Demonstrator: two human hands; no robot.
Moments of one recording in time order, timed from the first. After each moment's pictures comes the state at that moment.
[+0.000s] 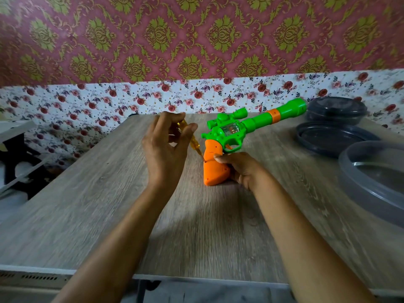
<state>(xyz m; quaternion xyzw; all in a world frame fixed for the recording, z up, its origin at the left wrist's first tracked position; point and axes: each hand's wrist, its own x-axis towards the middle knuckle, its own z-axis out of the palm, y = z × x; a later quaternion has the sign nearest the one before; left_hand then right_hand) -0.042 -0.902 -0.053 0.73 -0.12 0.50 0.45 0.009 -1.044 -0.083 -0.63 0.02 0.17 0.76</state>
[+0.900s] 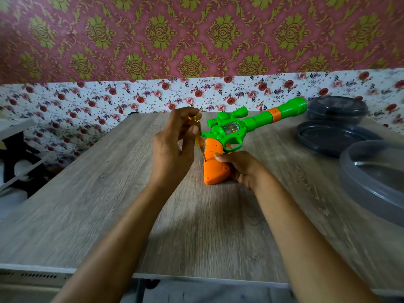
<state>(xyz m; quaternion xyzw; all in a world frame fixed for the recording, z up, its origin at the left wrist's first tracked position) -0.040 -0.903 -0.054 0.75 -0.21 0.44 0.45 0.009 -1.044 -0.082 -0.63 0.02 0.17 0.75</state>
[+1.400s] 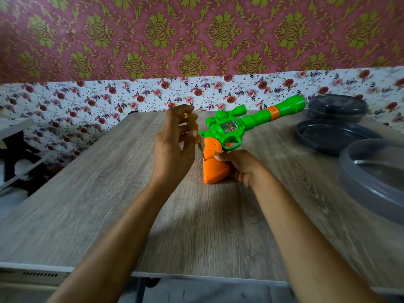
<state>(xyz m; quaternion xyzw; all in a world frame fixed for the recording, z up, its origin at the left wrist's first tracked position) -0.035 -0.903 -0.060 0.77 -0.19 0.42 0.45 0.005 -1.045 -0.079 -0.64 0.03 0.17 0.75</state>
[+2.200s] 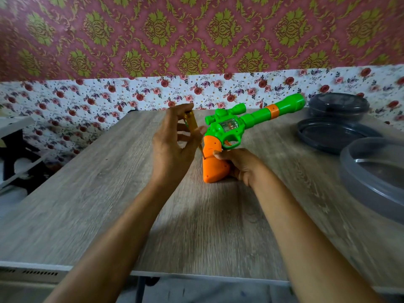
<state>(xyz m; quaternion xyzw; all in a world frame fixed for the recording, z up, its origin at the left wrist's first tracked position) -0.035 -0.905 -0.060 0.75 -0.19 0.45 0.45 0.012 -1.044 -0.084 -0.63 0.03 0.17 0.76</state>
